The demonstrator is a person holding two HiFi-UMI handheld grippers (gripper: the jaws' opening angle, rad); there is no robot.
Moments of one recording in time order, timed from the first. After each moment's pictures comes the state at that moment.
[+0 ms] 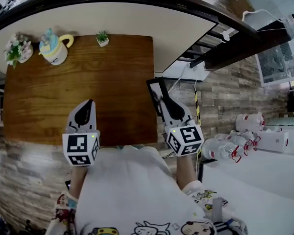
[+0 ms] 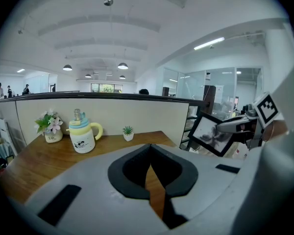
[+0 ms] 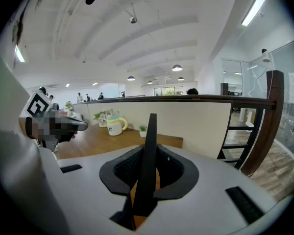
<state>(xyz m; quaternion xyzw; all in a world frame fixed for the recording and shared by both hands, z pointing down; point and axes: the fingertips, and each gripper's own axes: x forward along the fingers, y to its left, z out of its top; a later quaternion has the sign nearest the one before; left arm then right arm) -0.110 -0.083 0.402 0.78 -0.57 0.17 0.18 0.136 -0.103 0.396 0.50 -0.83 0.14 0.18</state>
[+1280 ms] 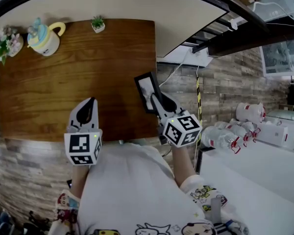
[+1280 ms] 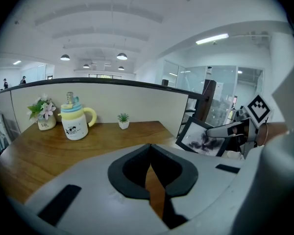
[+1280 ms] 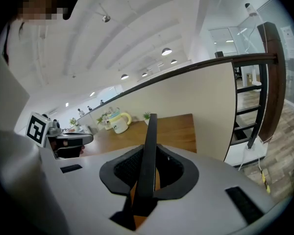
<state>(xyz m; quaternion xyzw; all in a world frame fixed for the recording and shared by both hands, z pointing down) -0.095 -0.083 0.455 0.78 -0.55 0.19 0.22 0.115 -0.110 0.466 0.47 -0.82 0.29 0.14</state>
